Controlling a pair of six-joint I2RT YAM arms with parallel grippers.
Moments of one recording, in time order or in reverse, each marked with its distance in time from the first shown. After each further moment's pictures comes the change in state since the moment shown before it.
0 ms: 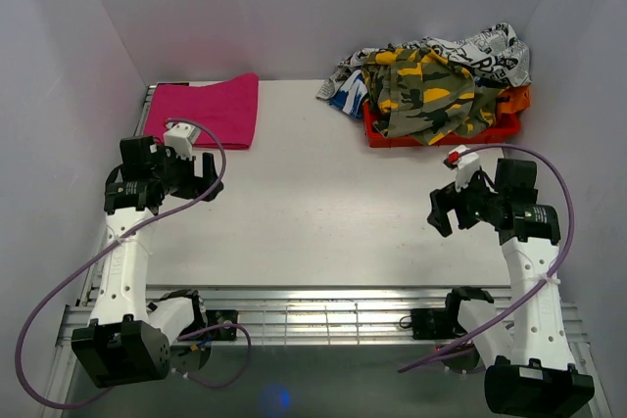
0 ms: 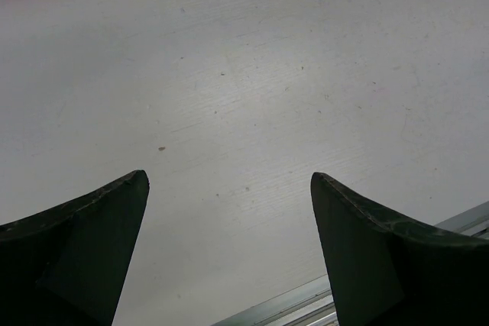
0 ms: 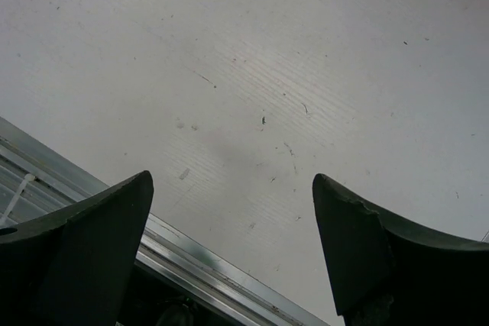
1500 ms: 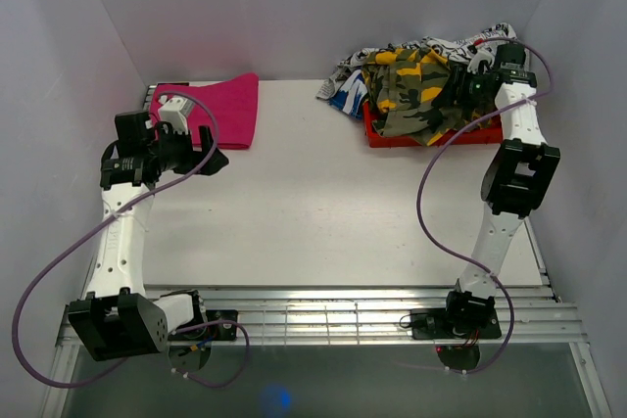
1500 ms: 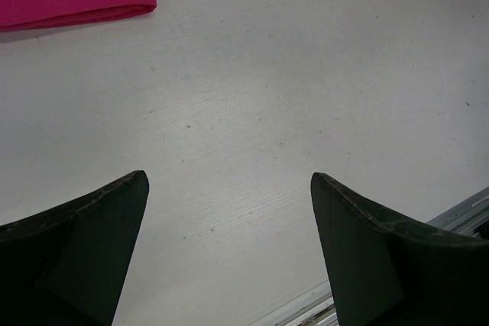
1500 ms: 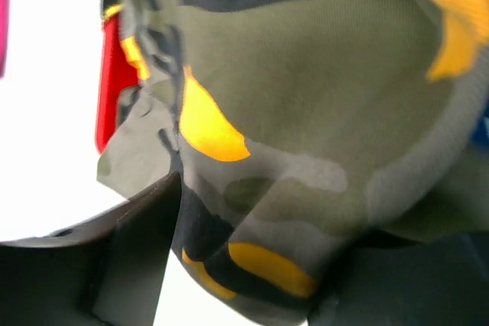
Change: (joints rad) left arm 0.000 0.135 0.155 0.045 0.113 -0.139; right arm -0.093 1.393 1.168 0.235 -0.134 0.488
